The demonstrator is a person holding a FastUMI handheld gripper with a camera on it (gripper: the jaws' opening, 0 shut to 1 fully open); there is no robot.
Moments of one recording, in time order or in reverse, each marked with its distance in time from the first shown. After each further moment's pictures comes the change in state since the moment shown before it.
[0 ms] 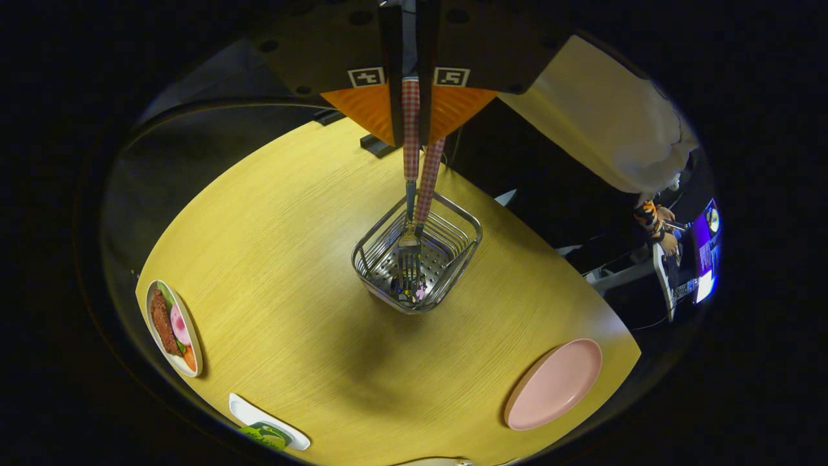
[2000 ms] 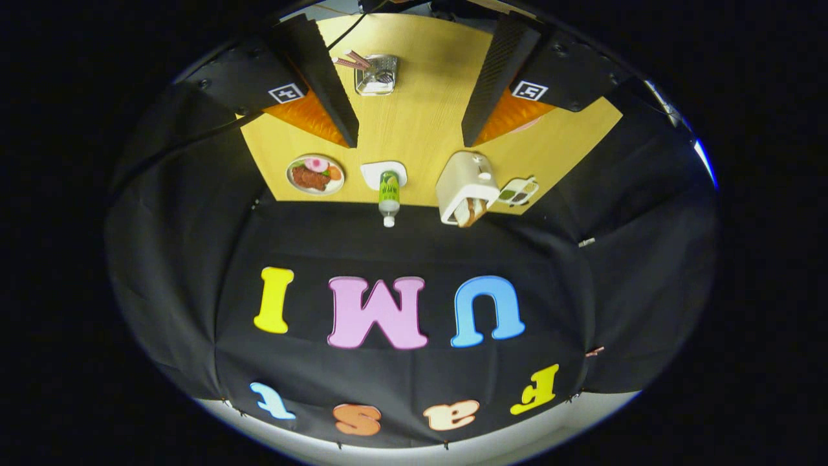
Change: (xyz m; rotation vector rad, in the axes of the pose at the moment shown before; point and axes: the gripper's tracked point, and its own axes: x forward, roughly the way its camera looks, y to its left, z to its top) arm -0.248 0.100 -0.010 0.529 -1.654 -0.308
